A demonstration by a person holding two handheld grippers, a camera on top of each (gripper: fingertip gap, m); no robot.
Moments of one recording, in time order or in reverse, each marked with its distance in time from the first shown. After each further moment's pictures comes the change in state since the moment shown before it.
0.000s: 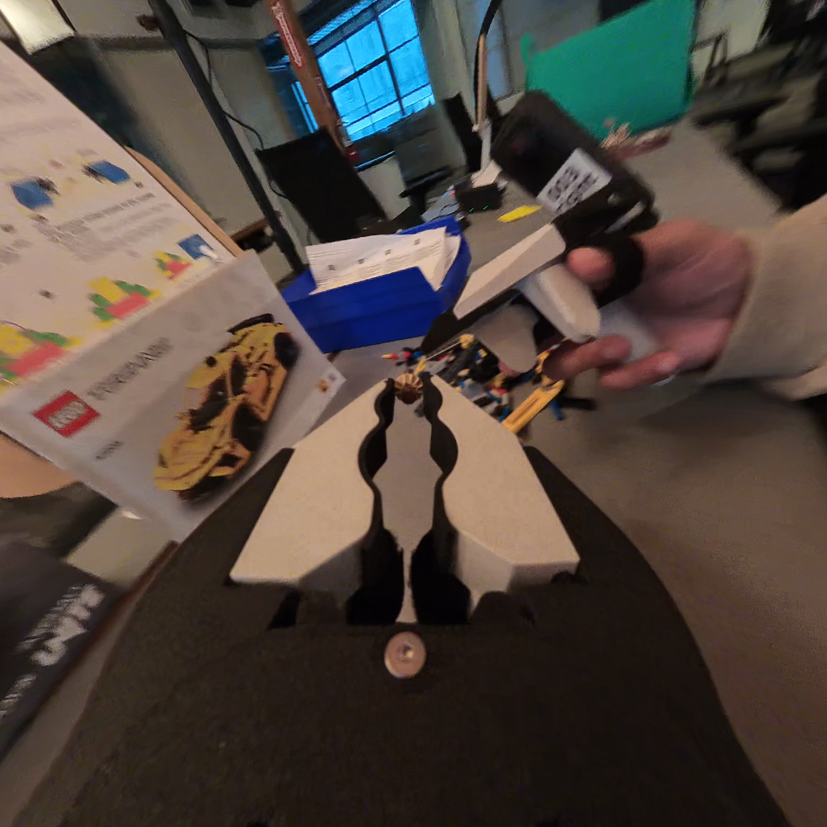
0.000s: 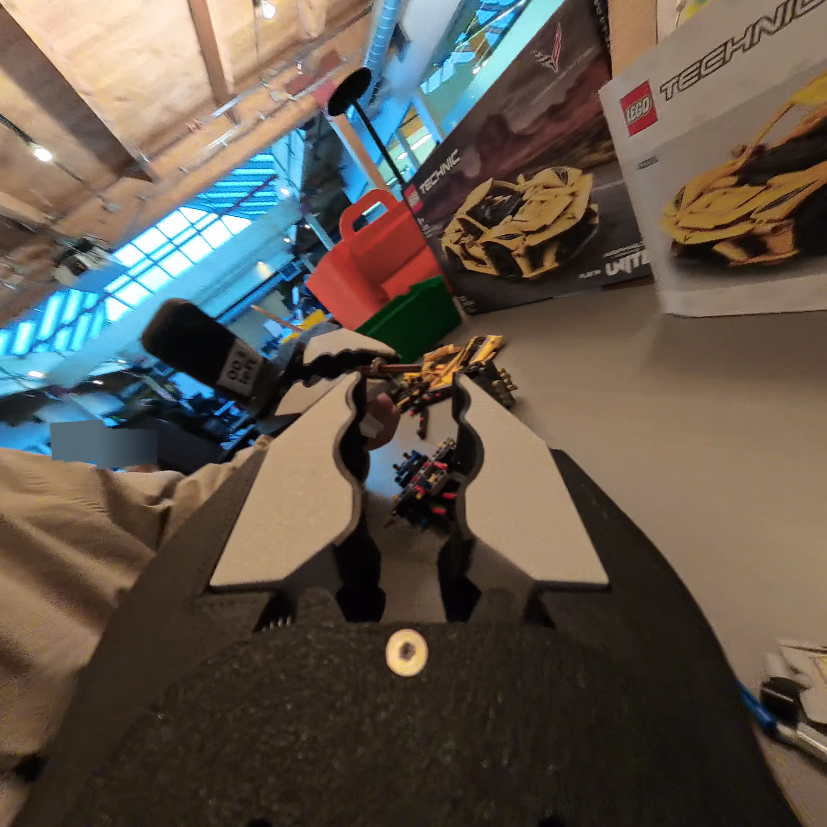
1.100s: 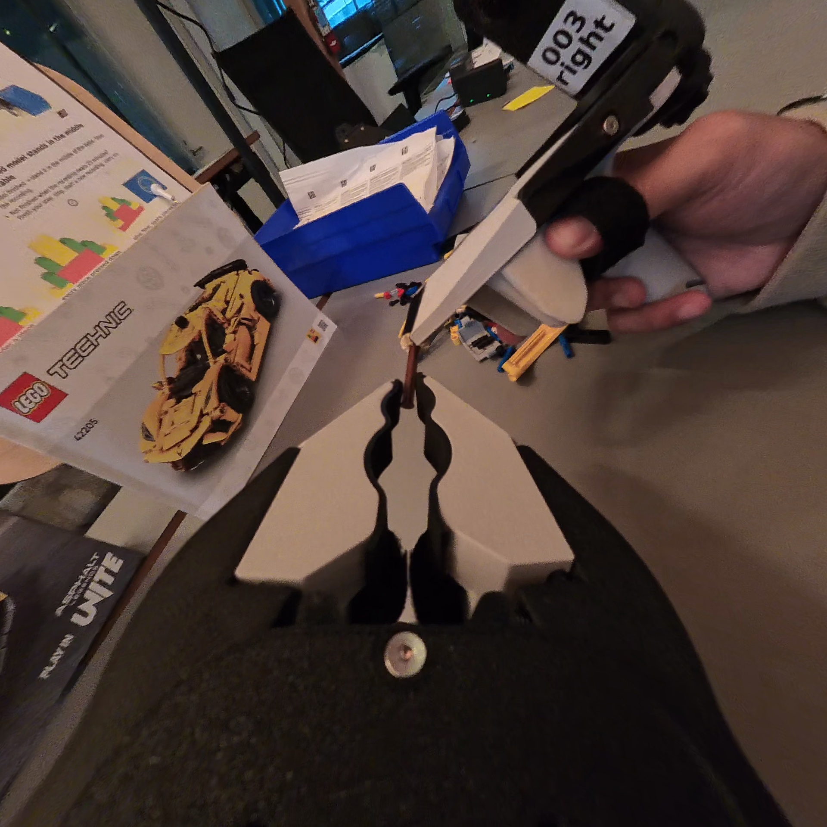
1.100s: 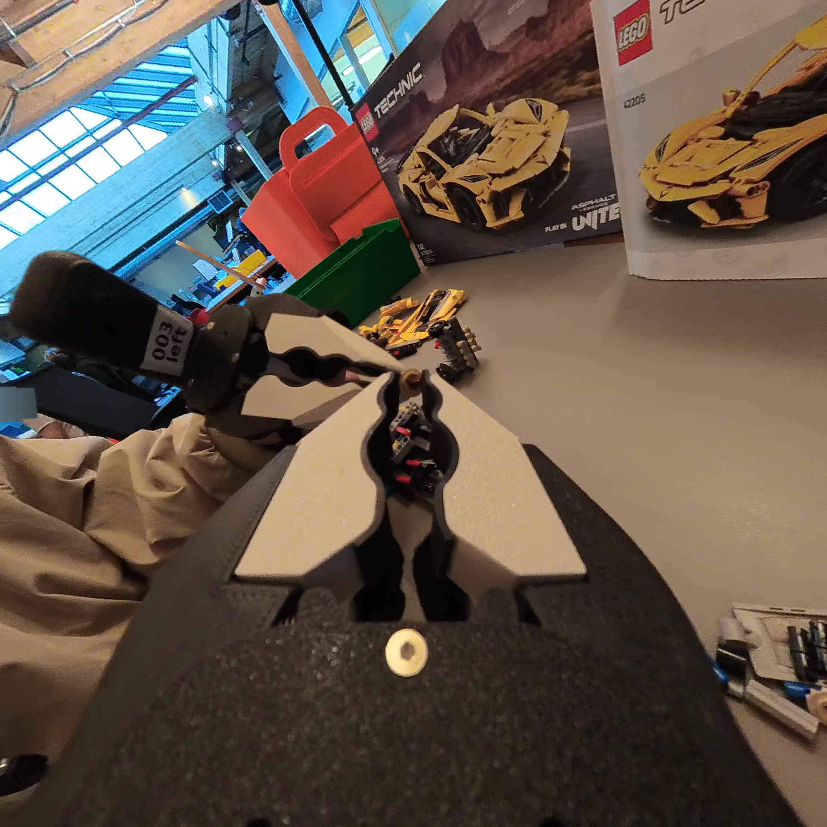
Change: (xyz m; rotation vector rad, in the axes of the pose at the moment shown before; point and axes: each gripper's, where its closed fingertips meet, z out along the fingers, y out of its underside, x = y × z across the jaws) left arm 0.015 0.030 0.014 -0.184 0.010 0.076; right arm 0.014 0.022 0.010 -0.133 0.116 -0.074
